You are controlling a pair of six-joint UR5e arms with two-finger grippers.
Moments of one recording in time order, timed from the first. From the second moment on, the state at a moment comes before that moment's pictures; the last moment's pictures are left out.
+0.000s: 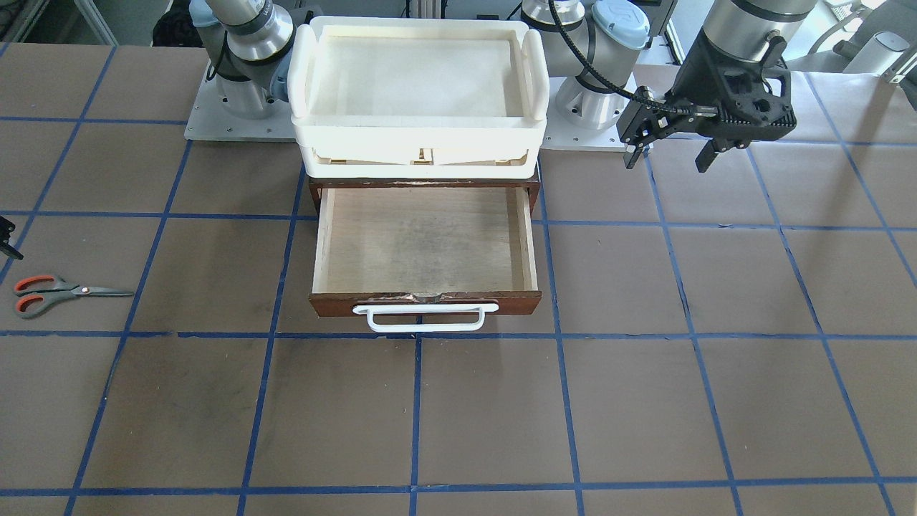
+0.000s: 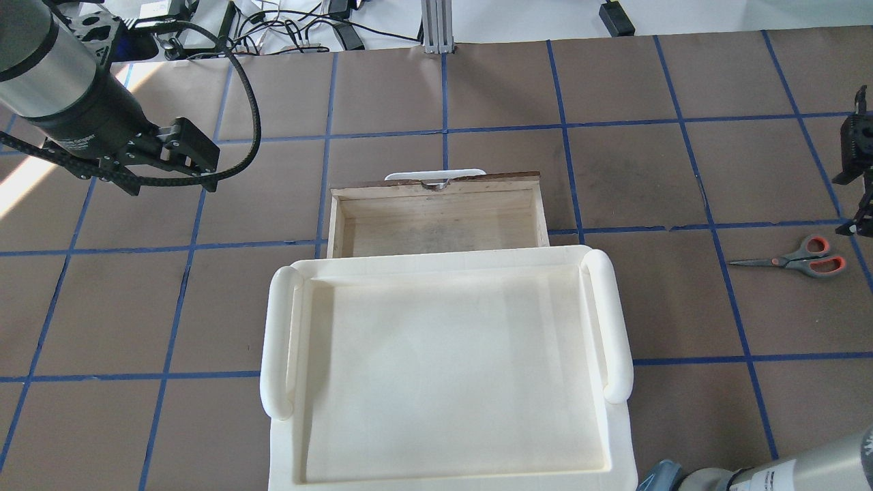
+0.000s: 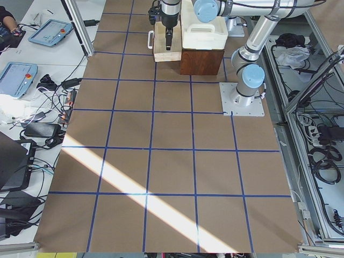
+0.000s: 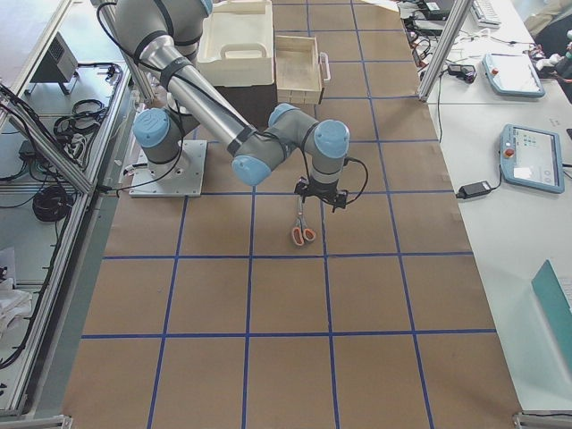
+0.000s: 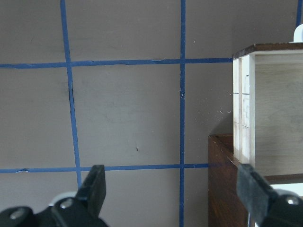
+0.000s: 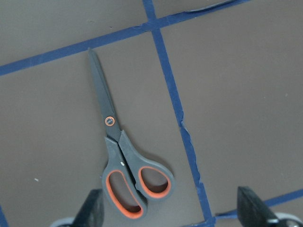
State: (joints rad) left arm -1.43 -1.45 -1.66 -1.57 1.55 0.15; right arm 0.88 -1.29 1.84 -2.15 -1.53 -2.01
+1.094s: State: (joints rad) left arm -1.43 -1.45 -1.67 -1.57 1.54 0.15; right arm 0.88 -1.23 1.96 -2.28 -1.54 -2.18
